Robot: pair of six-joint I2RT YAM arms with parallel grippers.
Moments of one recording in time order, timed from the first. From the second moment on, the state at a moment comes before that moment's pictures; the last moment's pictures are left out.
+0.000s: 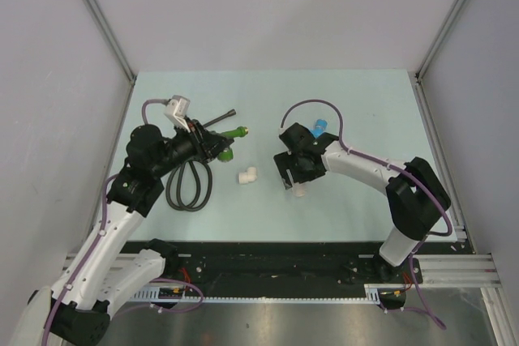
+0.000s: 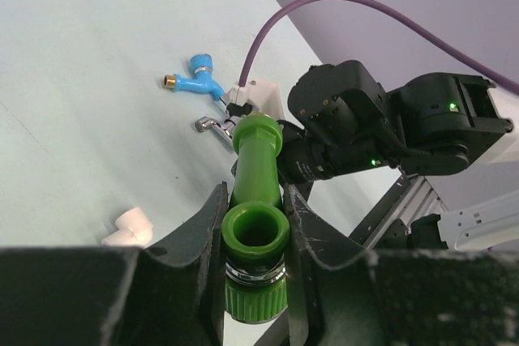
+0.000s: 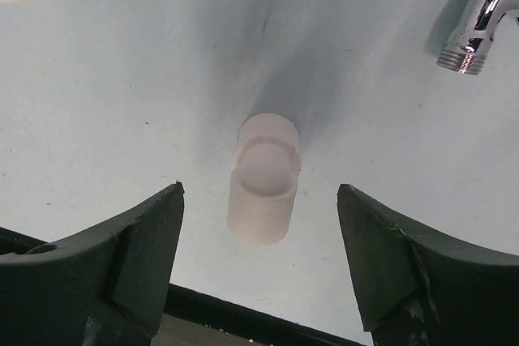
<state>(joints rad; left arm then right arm) -0.37 0.82 0.88 -0.20 0.42 -0.50 0.76 1.68 1.19 -0.69 0.06 0.34</state>
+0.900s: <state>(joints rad) -0.37 0.77 0.86 -0.22 0.43 -0.50 0.73 1.83 1.22 -0.70 -0.02 0.33</state>
